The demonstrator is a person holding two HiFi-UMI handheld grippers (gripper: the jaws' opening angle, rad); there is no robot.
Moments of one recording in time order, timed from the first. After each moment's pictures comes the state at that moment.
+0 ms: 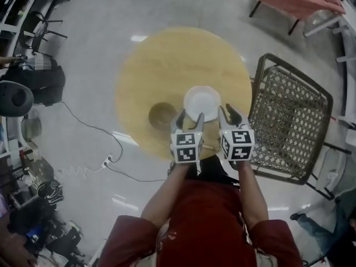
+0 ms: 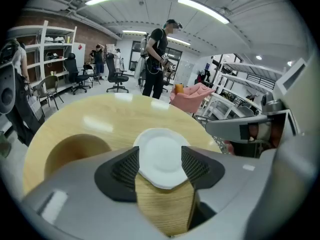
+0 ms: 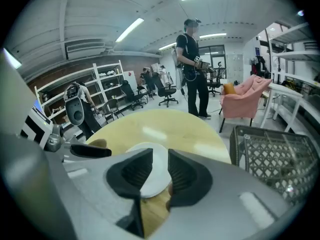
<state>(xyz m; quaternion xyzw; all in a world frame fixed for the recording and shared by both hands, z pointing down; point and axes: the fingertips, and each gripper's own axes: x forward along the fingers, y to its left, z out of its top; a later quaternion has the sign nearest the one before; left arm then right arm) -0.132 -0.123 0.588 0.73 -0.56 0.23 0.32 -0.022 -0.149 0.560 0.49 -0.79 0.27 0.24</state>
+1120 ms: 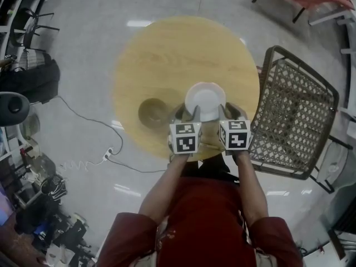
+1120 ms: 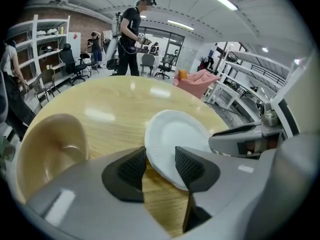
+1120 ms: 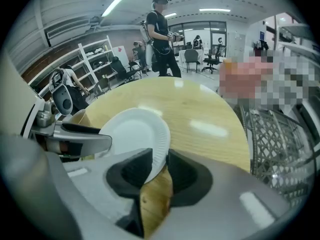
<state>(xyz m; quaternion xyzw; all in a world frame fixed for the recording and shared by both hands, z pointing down) -0.152 -0.133 0.639 0.71 -0.53 0.30 0.36 -0.026 -0.139 0.646 0.47 -0.73 0.35 0.35</state>
